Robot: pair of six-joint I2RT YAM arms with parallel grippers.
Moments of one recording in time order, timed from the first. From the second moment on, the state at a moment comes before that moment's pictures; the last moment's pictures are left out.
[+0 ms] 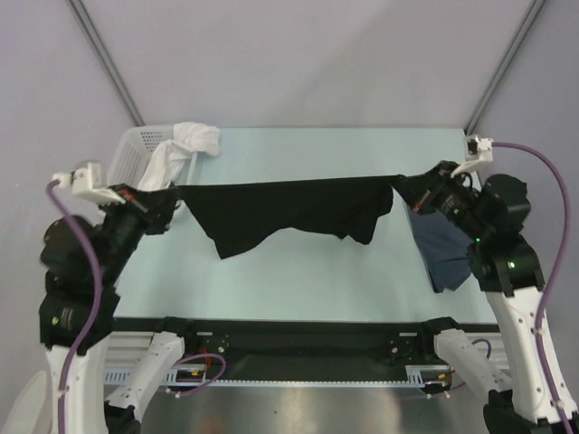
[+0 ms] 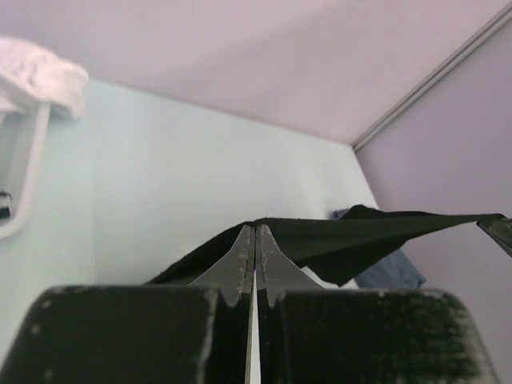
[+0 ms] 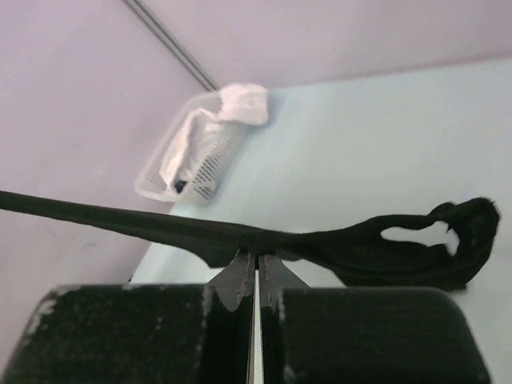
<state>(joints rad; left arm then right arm) -0.16 0.69 1.32 -0.72 0.12 -0.52 0.18 0.84 1.18 -0.47 -0.39 0.53</state>
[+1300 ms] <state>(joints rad) -0.11 1.48 0.97 -0.24 -0.04 -0.69 0.23 1.79 1.26 -0.15 -0.40 0.66</state>
